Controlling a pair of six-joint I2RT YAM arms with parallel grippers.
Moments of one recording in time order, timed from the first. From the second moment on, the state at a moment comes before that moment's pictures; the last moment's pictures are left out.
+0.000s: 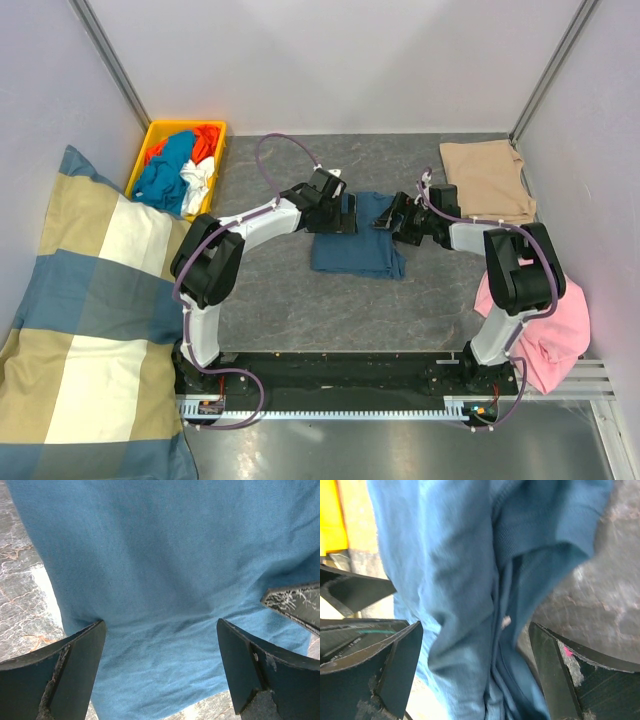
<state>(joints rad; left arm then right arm) -0.65 1.99 1.44 -0.34 0.03 -0.51 0.16 1.78 0.87 0.15 -0.51 0.61</state>
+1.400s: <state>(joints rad) -0.55 1.81 1.45 -0.45 0.07 -0.51 0.28 1.89 0.96 0.10 -0.47 0.65</state>
